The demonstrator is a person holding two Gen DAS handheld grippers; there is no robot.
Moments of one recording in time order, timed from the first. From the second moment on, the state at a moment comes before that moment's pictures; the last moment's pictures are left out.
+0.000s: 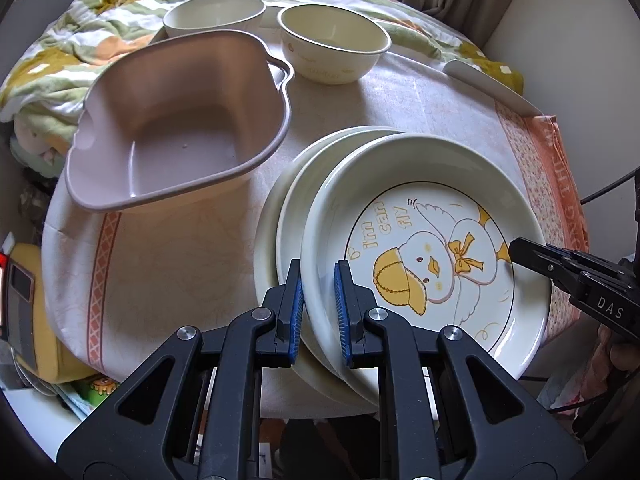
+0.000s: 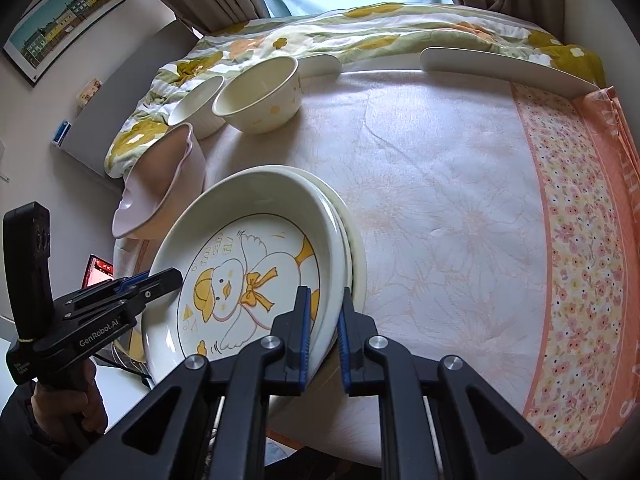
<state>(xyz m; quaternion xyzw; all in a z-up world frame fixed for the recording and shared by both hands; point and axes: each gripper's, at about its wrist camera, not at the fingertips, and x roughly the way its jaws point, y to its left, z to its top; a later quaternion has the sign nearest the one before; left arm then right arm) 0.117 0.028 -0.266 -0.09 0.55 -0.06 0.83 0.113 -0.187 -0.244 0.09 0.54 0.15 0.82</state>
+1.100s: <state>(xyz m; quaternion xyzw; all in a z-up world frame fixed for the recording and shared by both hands) 0.124 -0.019 -0.259 0.10 0.51 0.02 0.85 0.120 -0.176 -0.251 0.02 0.53 0.14 0.83</state>
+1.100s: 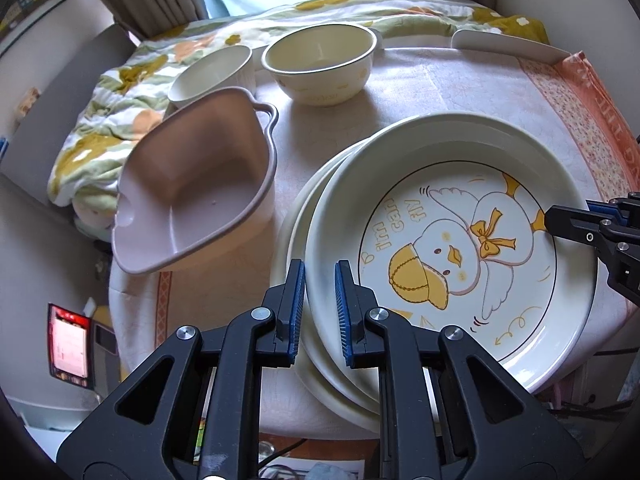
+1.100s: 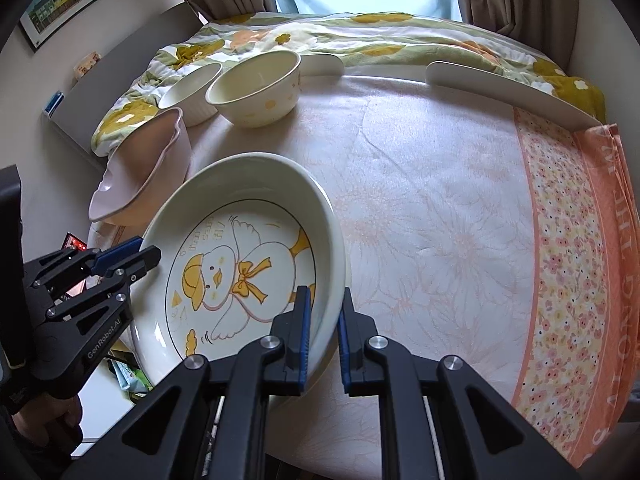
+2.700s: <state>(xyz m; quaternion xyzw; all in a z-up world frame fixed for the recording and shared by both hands) 0.098 0.046 -0.163 -0.04 0.46 0.09 0.88 0.134 -0.165 -0.169 -0.01 0.47 0.18 0.86</state>
